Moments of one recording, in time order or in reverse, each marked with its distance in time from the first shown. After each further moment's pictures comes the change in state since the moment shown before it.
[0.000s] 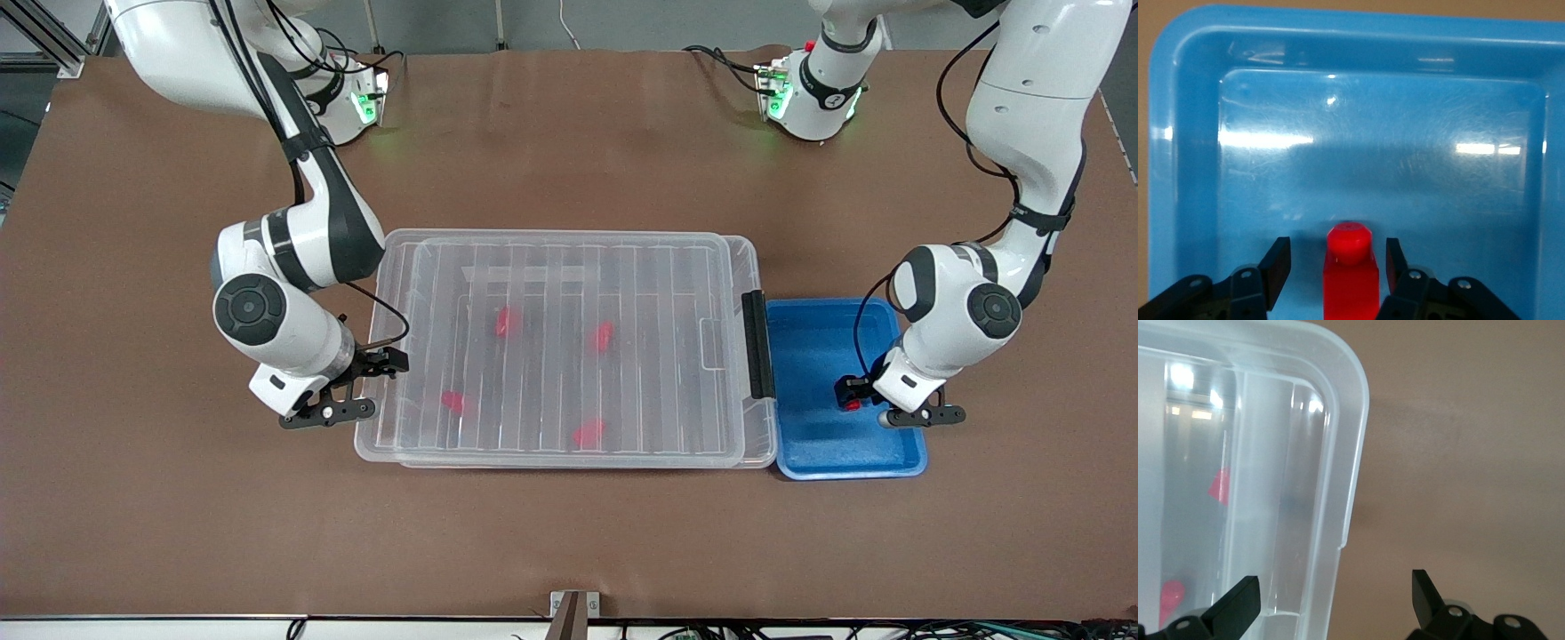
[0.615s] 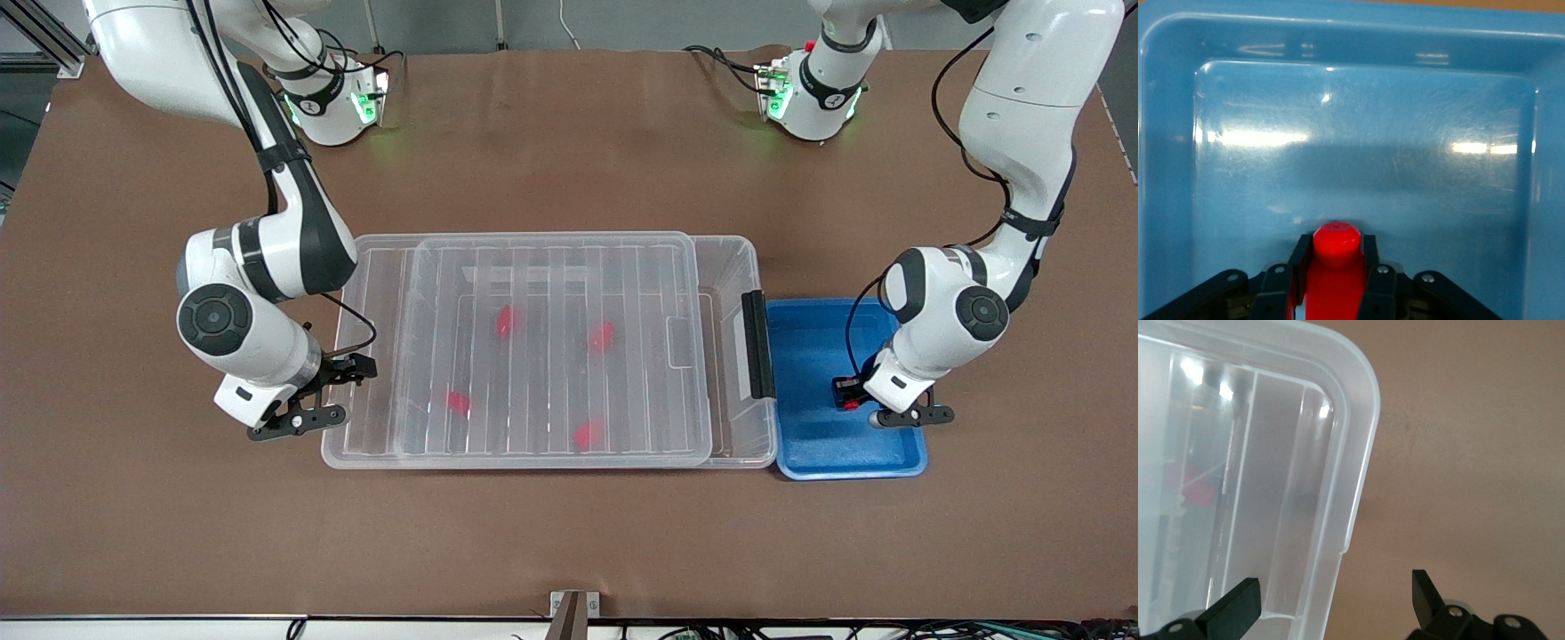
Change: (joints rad) left arm -0.007 -0.002 -0.011 0.003 0.000 -0.003 -0.018; right arm -0.054 0.000 -0.011 0.000 -0.028 -0.013 -0.126
